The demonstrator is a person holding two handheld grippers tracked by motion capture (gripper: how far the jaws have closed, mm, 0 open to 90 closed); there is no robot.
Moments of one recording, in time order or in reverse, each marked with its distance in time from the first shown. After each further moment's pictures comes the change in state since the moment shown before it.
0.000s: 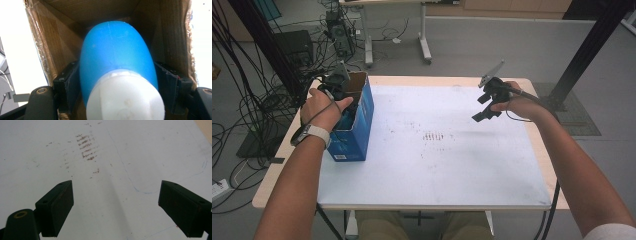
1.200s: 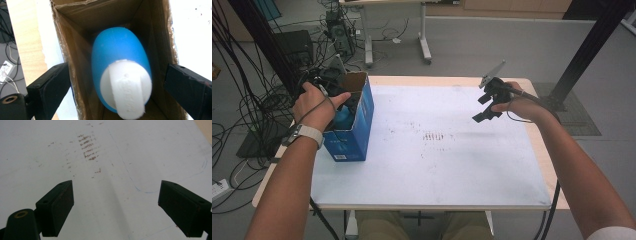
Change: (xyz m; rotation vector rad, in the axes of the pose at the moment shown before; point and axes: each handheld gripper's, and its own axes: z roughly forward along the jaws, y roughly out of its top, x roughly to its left) left arm 0.001 -0.005 -0.026 -0.063 0.025 0.037; right arm 0.004 -0.001 -0.003 -0.002 -0.005 0.002
